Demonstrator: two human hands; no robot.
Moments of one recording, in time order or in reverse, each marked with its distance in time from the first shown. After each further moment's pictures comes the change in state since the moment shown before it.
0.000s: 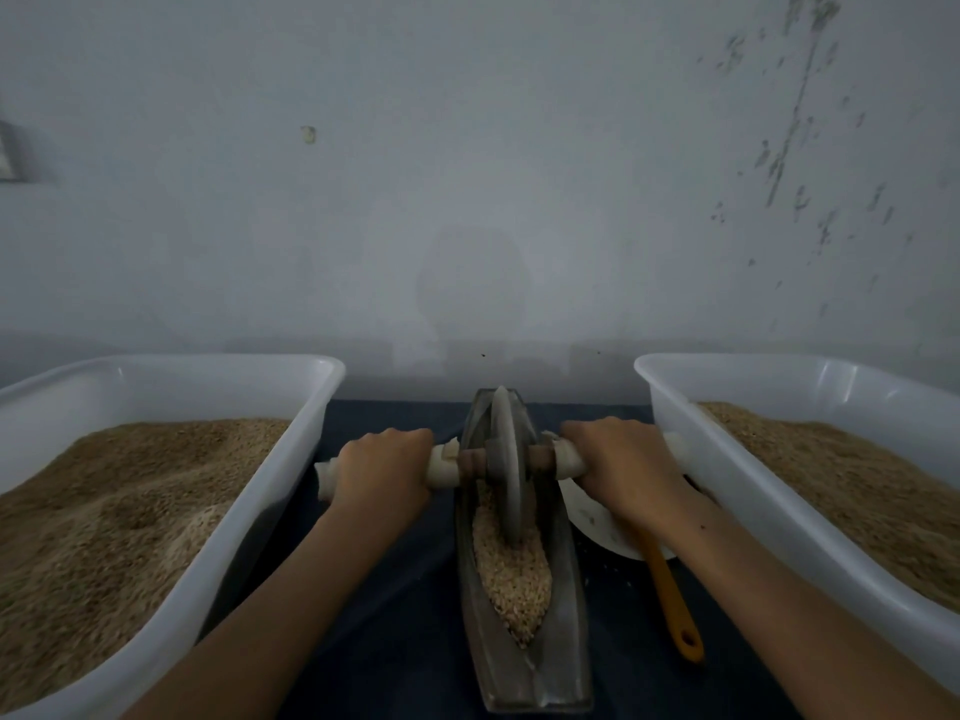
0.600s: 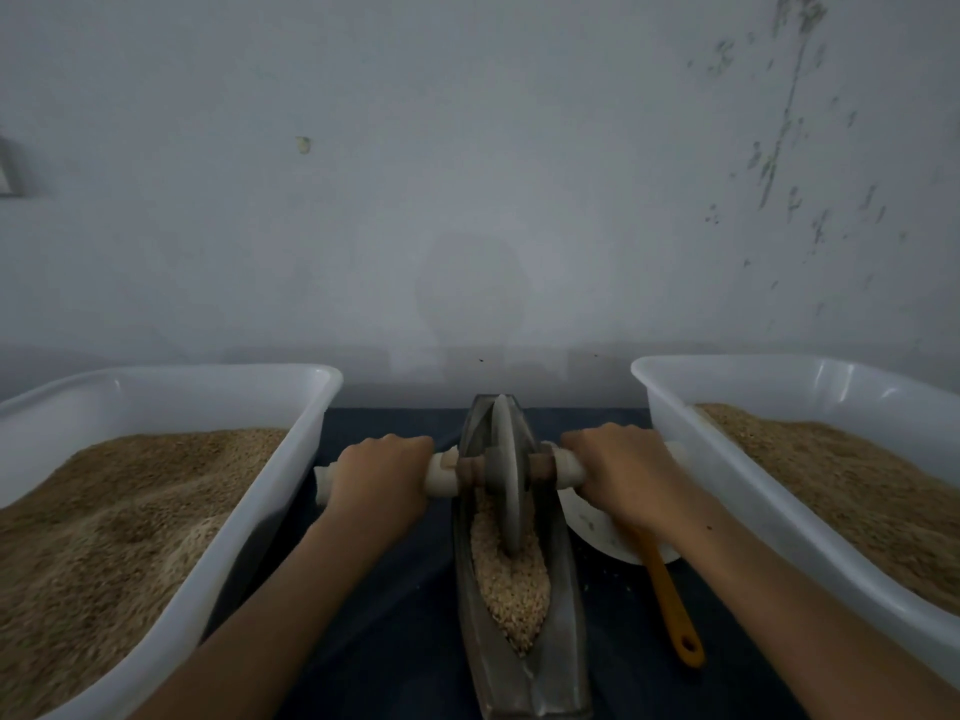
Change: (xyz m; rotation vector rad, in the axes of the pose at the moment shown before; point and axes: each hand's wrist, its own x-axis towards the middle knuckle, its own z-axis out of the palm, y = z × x) left_hand 0.005 -0.004 0.001 0.022 -0.011 0.054; right_hand -0.002 0.001 -0.007 0.020 -0.085 -0.020
